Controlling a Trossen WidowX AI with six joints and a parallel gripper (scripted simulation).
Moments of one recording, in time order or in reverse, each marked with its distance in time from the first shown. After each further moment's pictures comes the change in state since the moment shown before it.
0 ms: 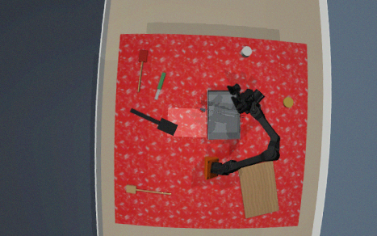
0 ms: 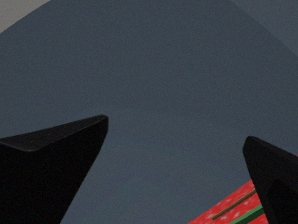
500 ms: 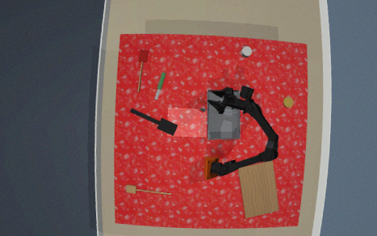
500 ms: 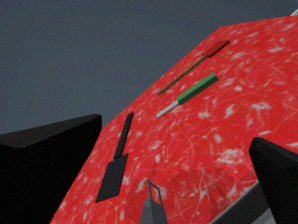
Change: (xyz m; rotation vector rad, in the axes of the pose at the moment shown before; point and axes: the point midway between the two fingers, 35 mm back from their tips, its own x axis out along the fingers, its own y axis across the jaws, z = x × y) arm 0.033 -0.033 -0.091 -0.050 0.638 -0.470
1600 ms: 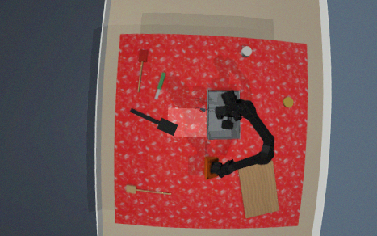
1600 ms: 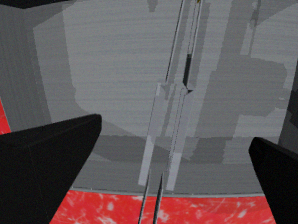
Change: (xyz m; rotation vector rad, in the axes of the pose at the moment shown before) arm -0.083 0.012 -0.070 -0.781 1.354 -0.437
